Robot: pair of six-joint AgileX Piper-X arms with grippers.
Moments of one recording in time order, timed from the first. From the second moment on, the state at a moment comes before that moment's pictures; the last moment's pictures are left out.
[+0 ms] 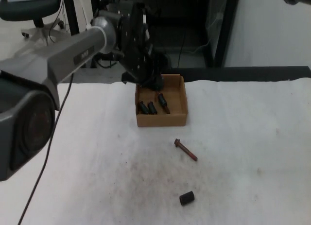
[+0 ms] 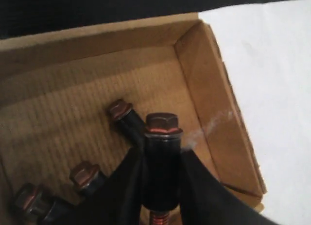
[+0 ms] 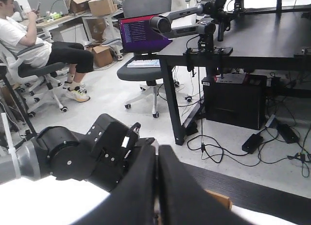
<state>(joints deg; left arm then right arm) -22.4 132.7 -112.3 42.5 24.3 -13.4 17.3 63.1 -61.4 12.1 -14.0 7.9</state>
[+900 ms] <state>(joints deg) -22.0 130.5 -115.2 50.2 21.9 -5.4 16.2 63.1 -61.4 29.7 -14.0 0.6</state>
